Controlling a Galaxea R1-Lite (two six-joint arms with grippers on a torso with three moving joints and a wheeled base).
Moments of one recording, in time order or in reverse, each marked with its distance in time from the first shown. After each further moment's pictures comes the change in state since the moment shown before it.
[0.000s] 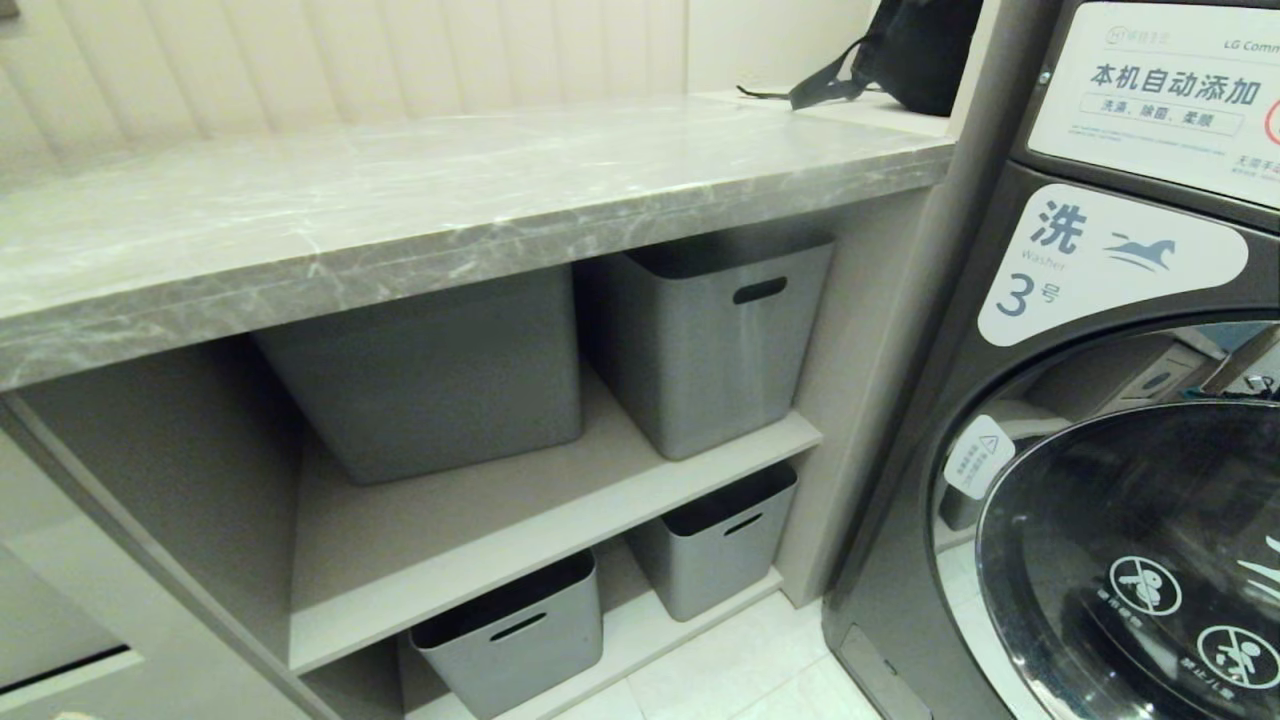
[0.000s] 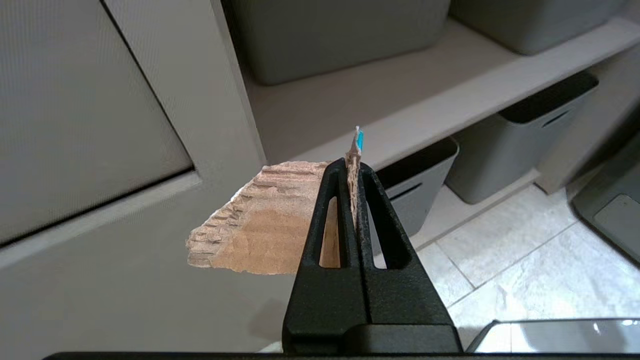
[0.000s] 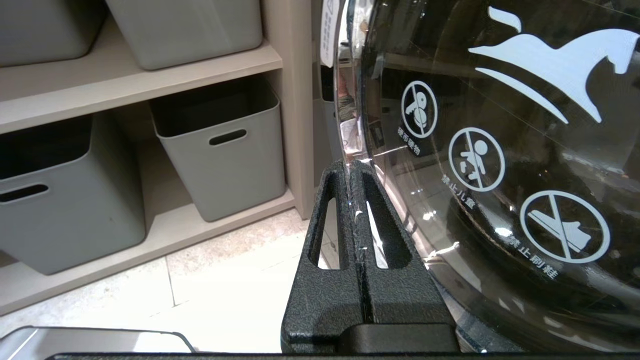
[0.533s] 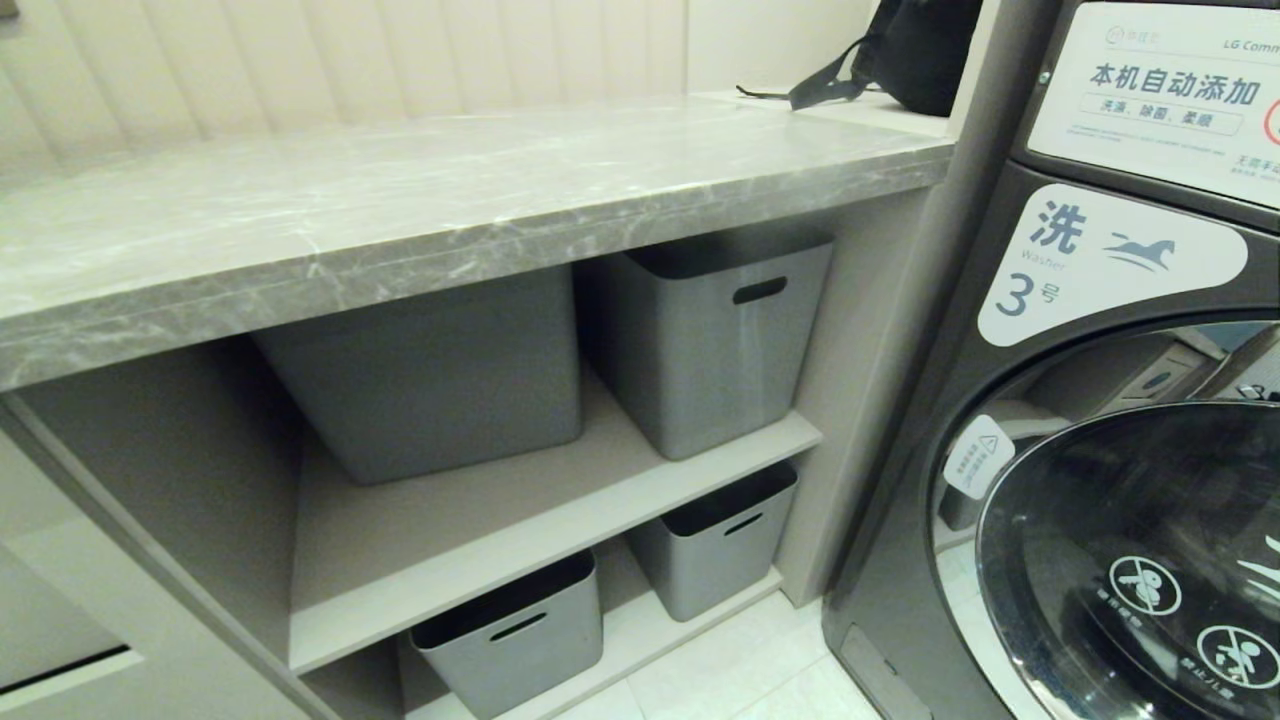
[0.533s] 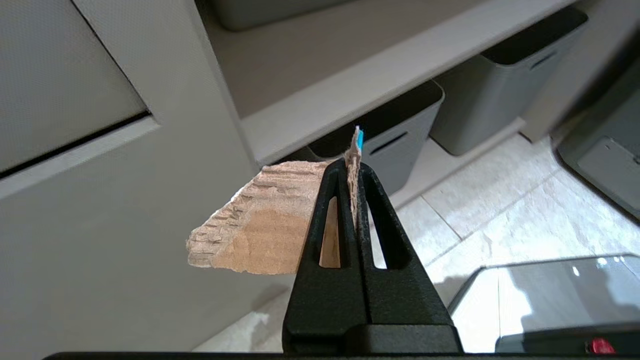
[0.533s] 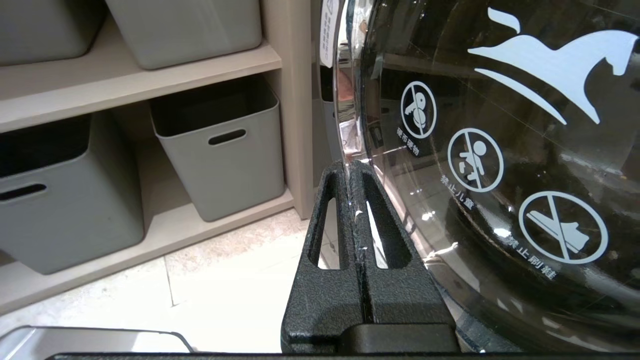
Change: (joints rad) left arm 0.002 -0.041 0.060 0.090 -0.064 0.000; right arm 0.000 0.000 0.000 0.000 0.001 -0.009
